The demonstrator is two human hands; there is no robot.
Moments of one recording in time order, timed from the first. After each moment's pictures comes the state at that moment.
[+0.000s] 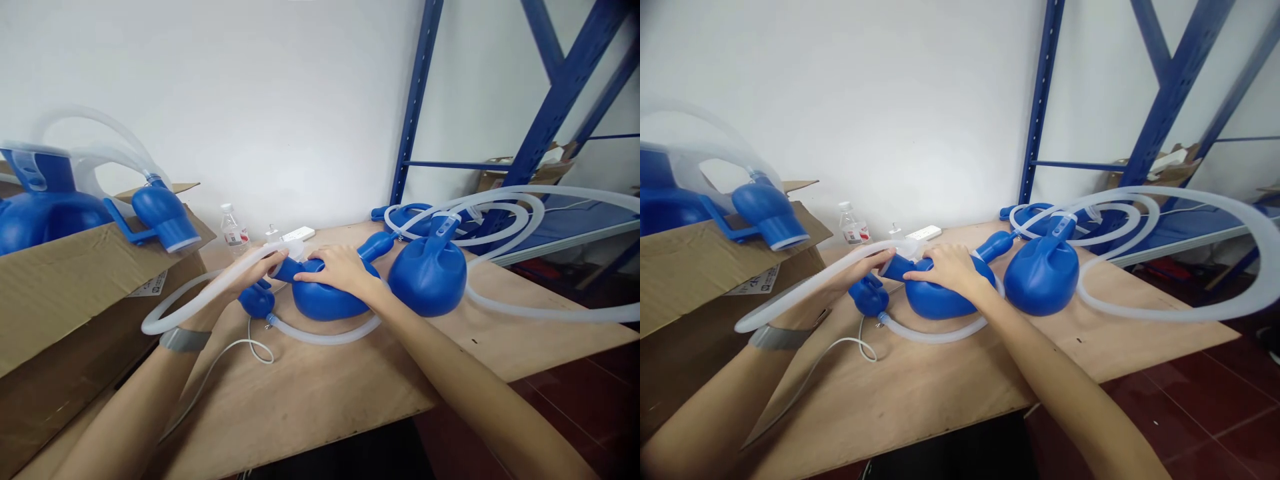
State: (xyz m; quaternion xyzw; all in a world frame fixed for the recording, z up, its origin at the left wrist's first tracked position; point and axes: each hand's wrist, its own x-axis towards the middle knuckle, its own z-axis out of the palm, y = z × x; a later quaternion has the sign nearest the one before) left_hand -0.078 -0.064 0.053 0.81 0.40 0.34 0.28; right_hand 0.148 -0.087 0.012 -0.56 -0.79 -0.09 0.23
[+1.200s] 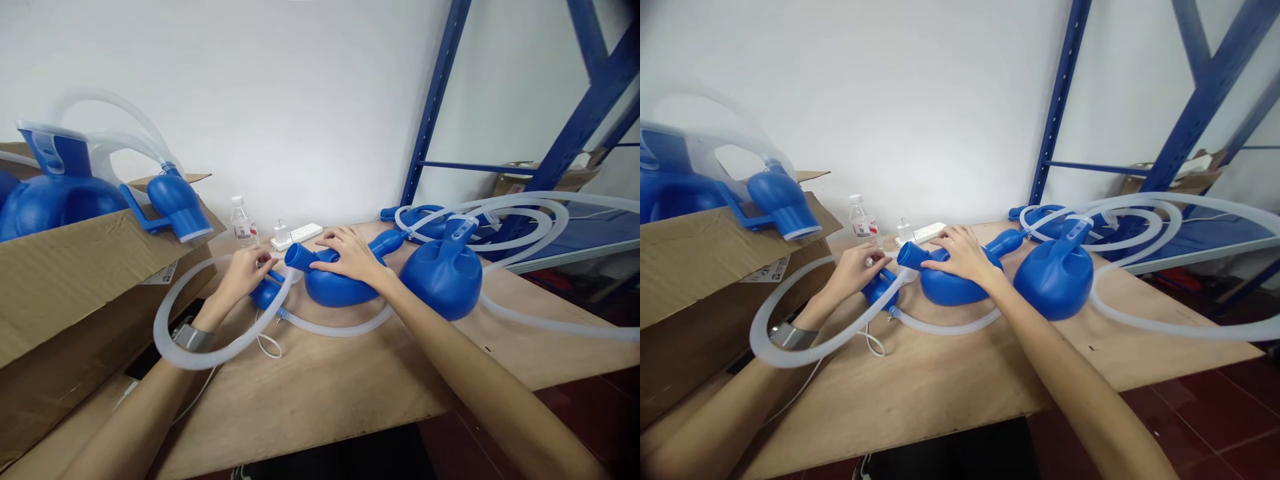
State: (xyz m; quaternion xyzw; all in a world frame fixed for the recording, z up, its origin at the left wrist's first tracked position) left_hand -0.120 -0.035 0.010 0.83 0.45 0.33 0.06; right_hand 0.164 -0.062 0.010 -0.48 -0.82 -0.13 0.29
